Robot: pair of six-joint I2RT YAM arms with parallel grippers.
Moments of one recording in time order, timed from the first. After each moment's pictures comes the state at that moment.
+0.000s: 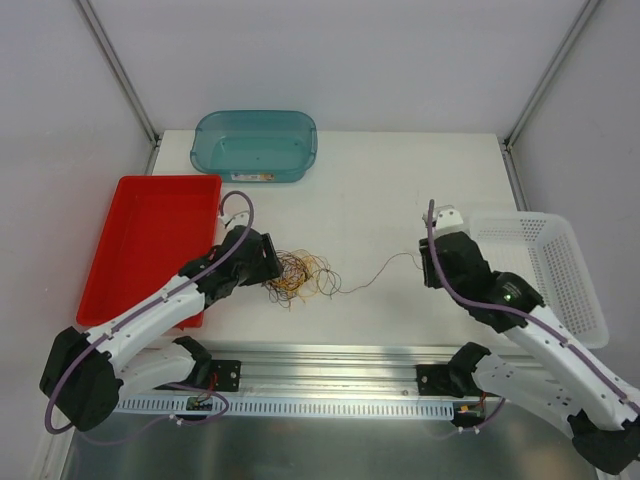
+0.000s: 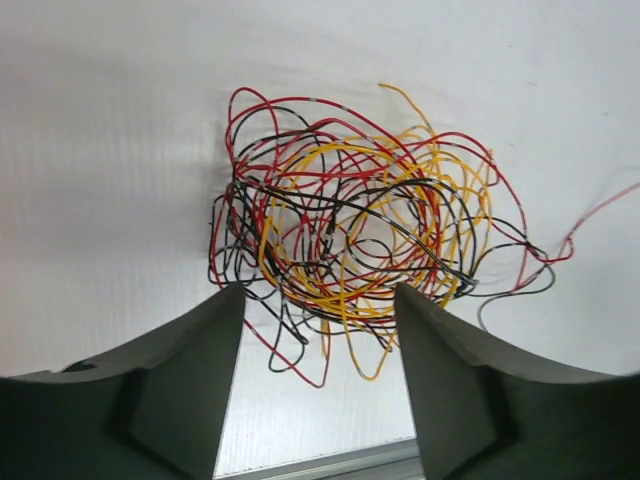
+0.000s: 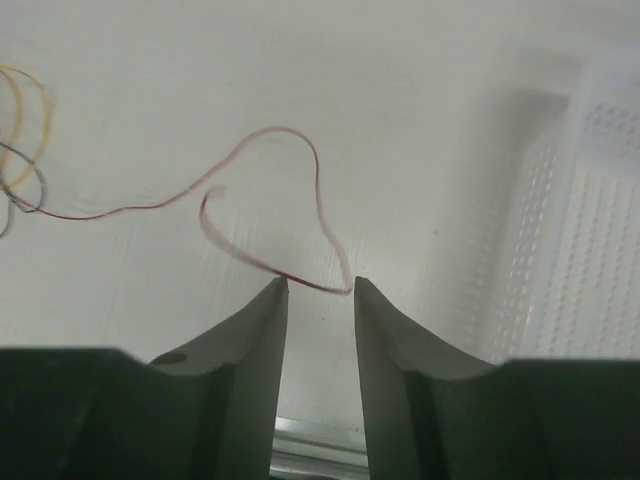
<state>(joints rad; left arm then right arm) -0.62 1.05 0.64 -0.42 -0.20 -0.77 0.77 0.75 0.93 -0.83 0.47 0.20</state>
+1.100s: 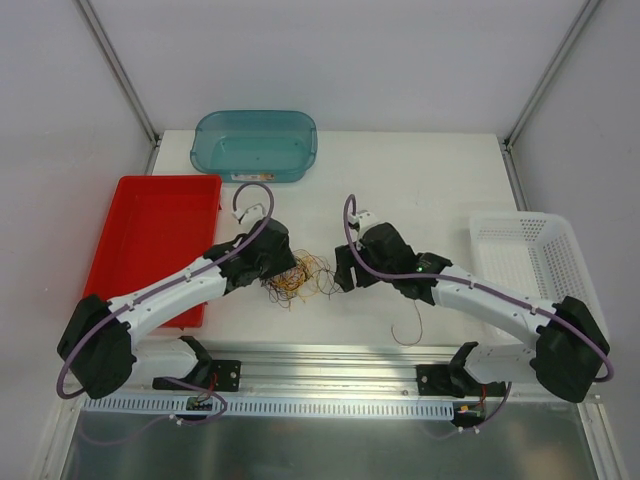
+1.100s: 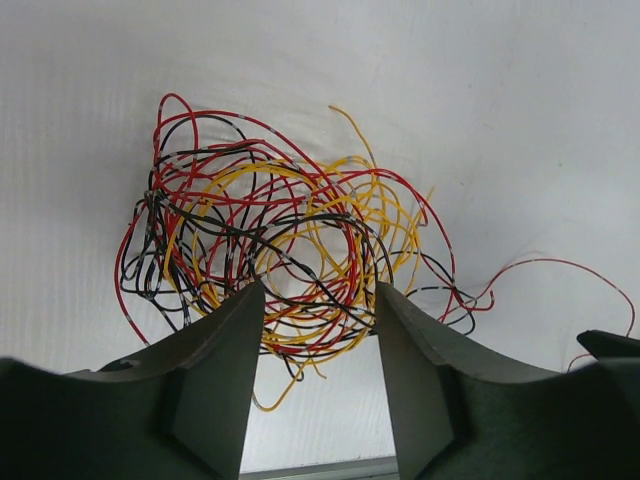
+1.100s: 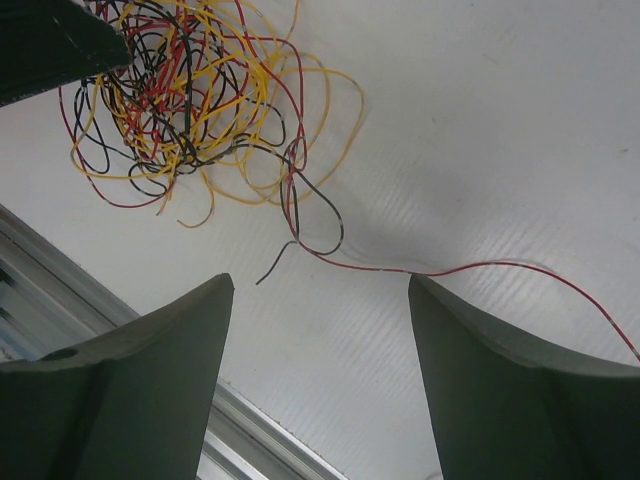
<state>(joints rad) -0.73 1.21 0.79 -0.45 -0.30 -0.99 0.87 1.24 0.80 -0.29 0.04 0.38</state>
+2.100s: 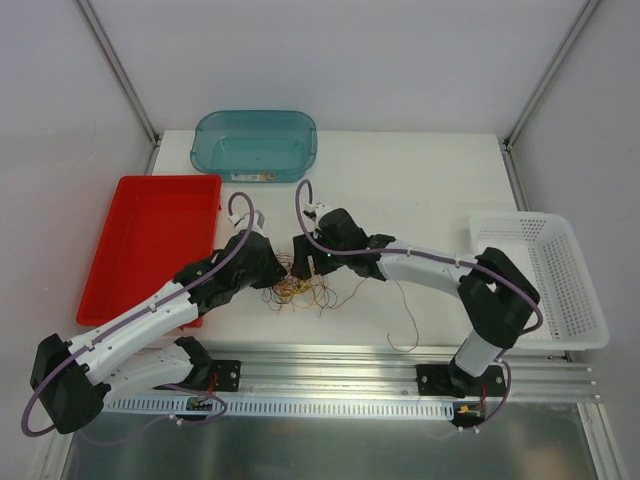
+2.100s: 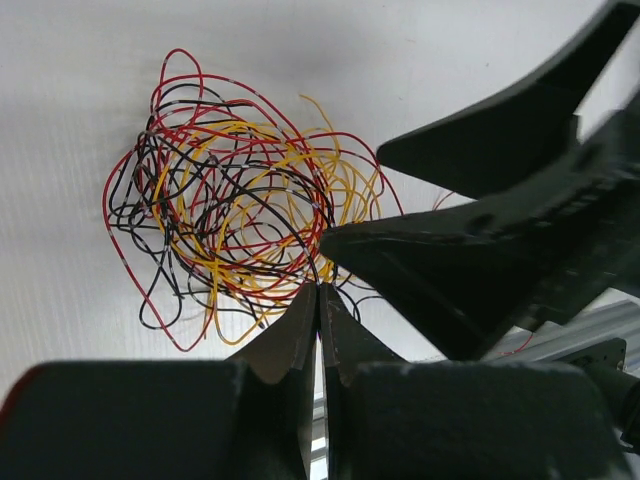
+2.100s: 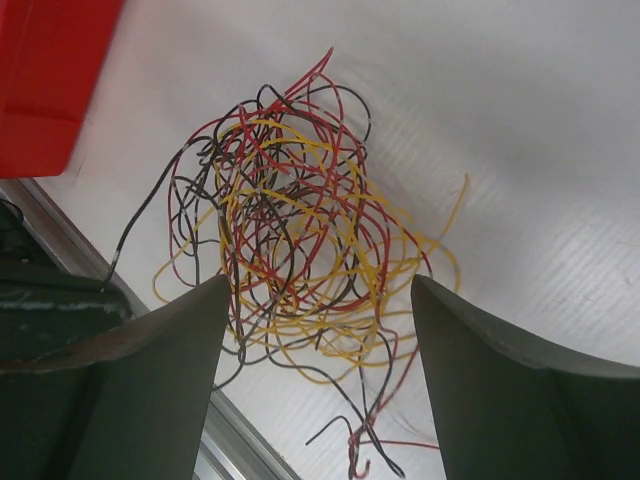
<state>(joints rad) -0.77 0.96 0.71 -0.47 -0.19 -0.85 0.90 1.64 1.05 -0.11 -0.12 0.47</state>
